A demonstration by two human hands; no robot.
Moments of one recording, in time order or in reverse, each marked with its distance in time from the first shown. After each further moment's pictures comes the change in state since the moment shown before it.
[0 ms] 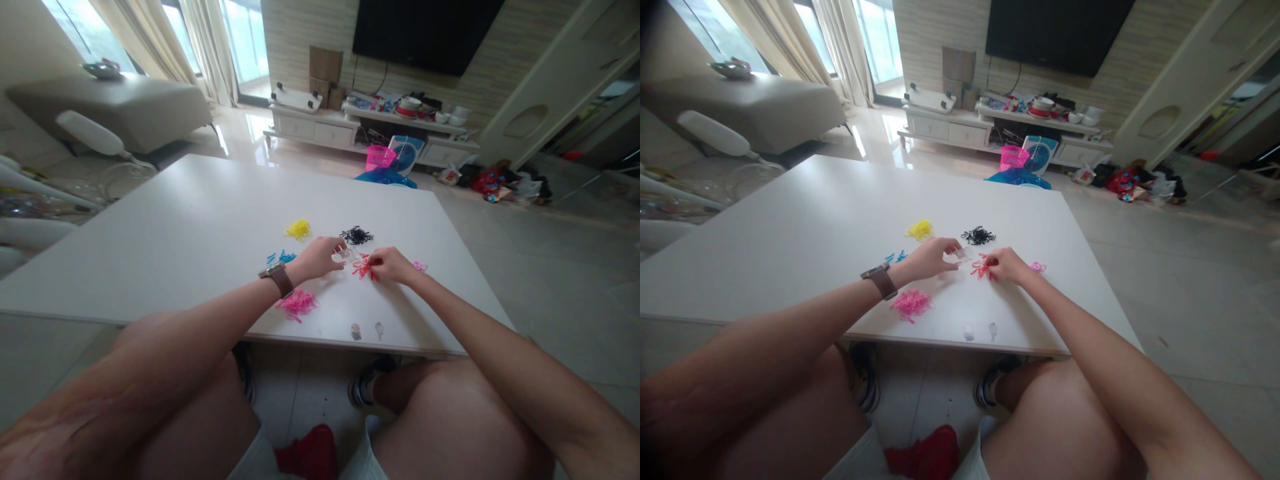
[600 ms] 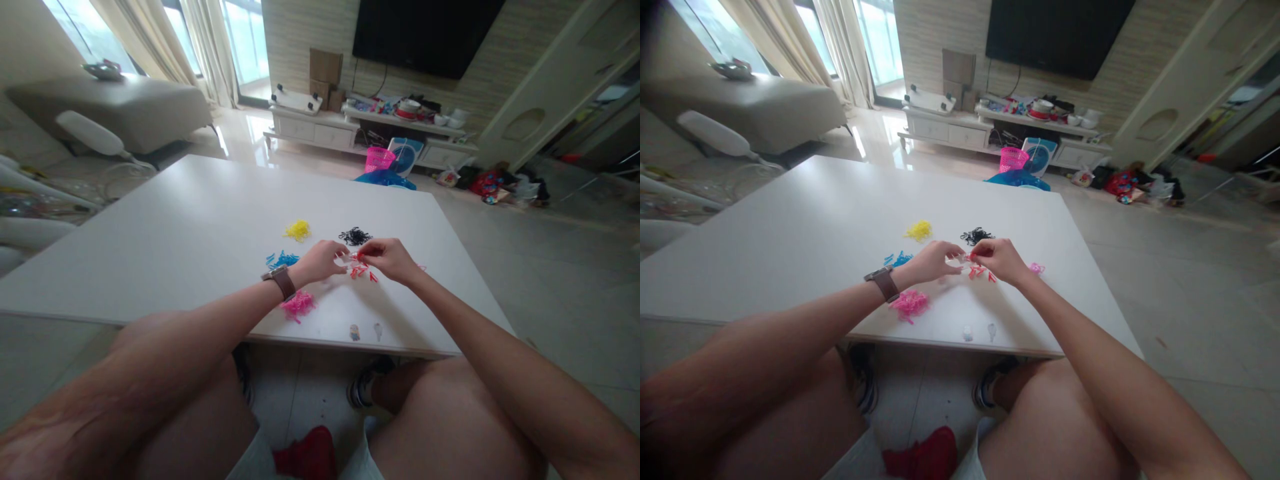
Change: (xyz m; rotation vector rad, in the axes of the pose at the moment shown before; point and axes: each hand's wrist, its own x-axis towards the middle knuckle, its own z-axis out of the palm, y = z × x) left_hand 0.000 0.005 0.005 -0.016 -0.024 0.007; right_hand -0.003 -0.065 -0.020 0.308 0.154 -0.049
